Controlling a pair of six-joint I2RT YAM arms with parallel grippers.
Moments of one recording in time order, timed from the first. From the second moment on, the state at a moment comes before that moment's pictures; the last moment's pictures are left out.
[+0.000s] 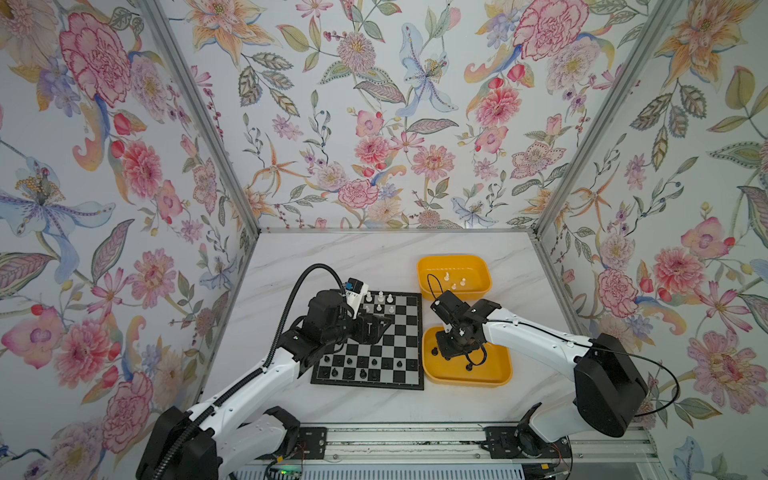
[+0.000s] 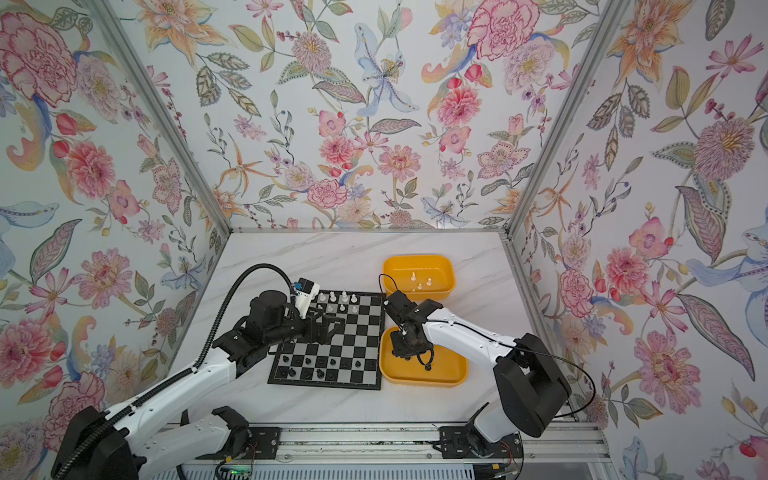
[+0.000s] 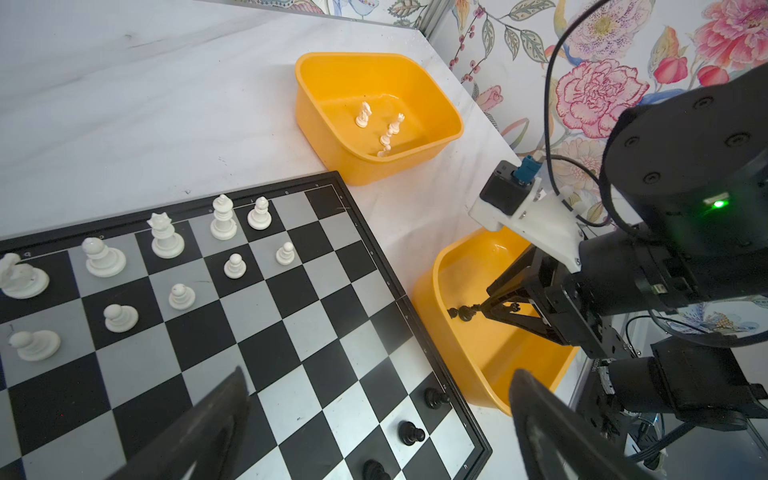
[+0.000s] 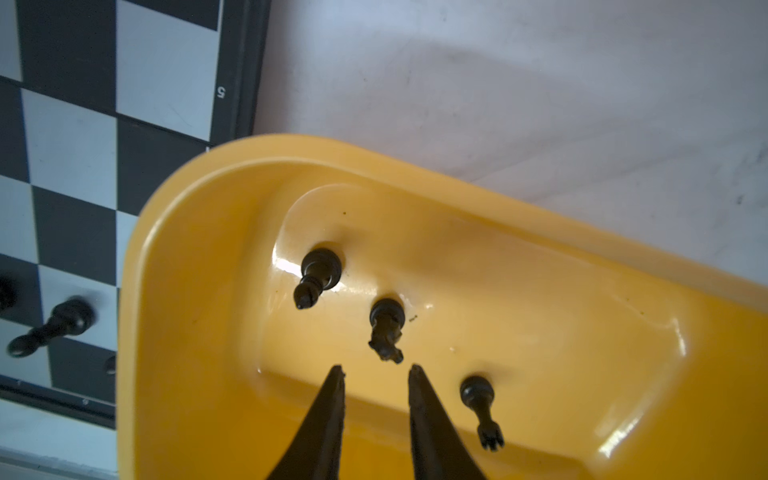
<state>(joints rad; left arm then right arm) -0.56 1.08 0.65 -0.10 0.34 -0.33 0.74 1.51 0.99 -0.87 0.03 0.47</state>
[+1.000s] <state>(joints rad) -0.56 1.04 0.65 -0.15 0.31 -0.30 0.74 1.65 1.07 -0.80 -0.02 0.44</state>
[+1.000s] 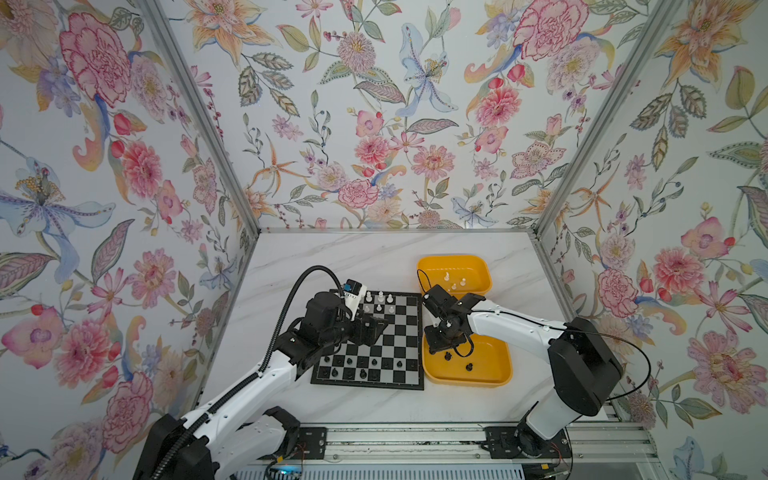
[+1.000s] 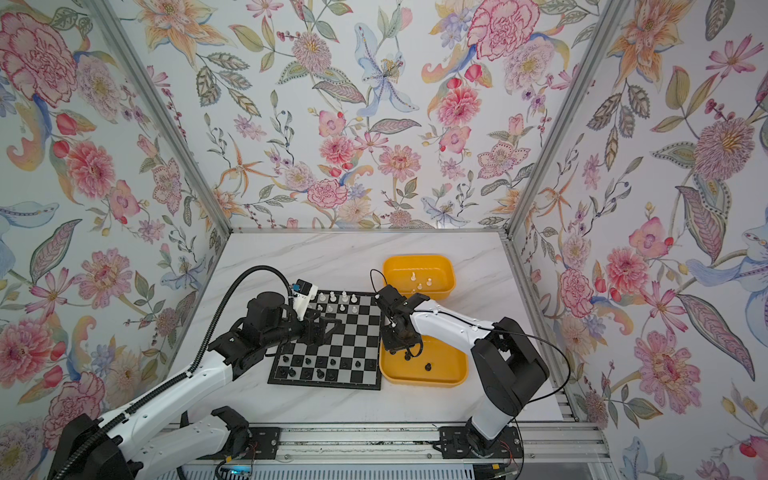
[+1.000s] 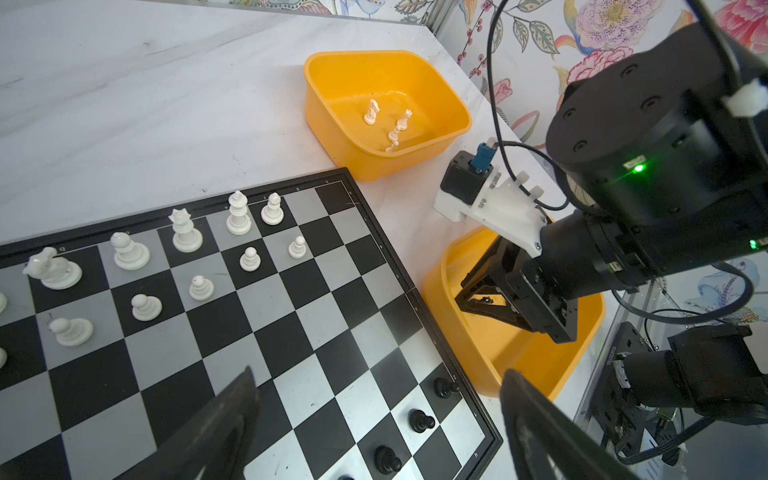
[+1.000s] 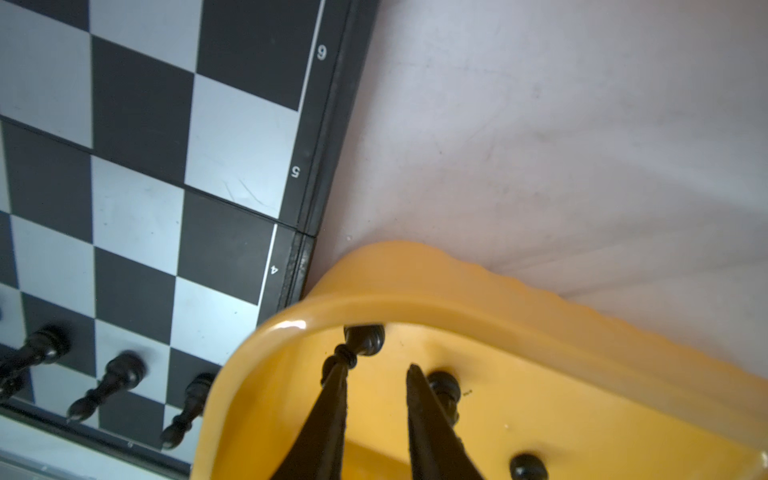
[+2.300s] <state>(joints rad) -0.56 1.08 0.66 -0.16 0.31 -0.29 0.74 1.65 1.09 -0.80 -0.05 0.43</state>
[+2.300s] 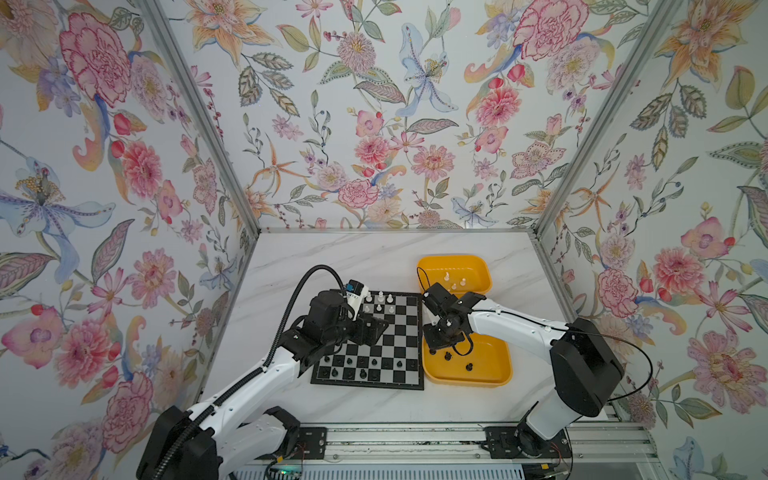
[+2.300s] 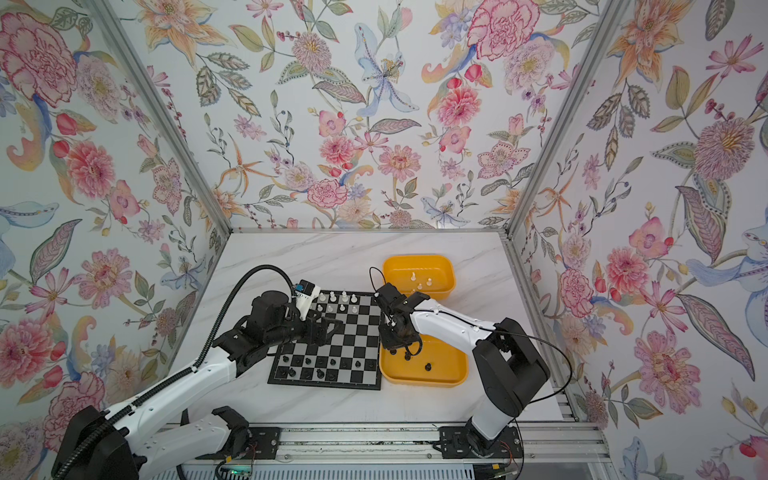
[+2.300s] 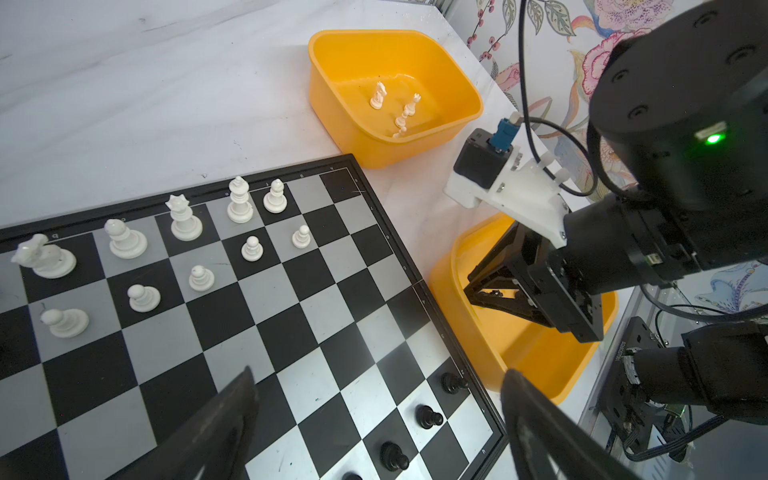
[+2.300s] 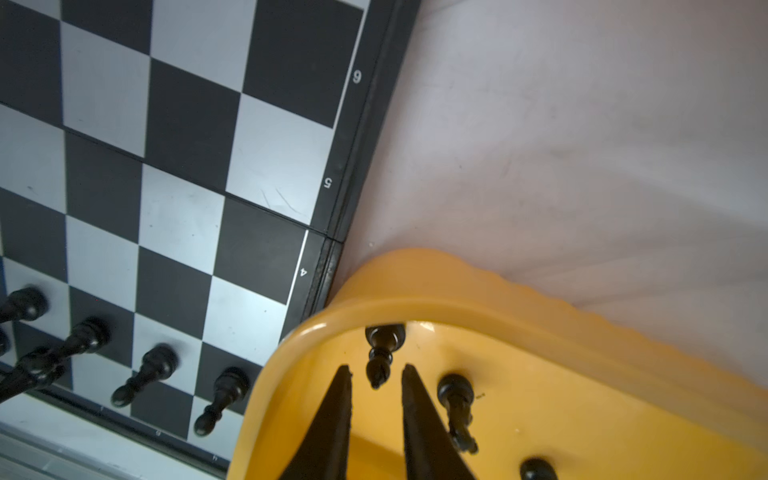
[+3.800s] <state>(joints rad) -0.40 1.00 0.65 -0.23 0.32 -0.26 0.81 1.64 1.23 -0.92 0.01 0.45</state>
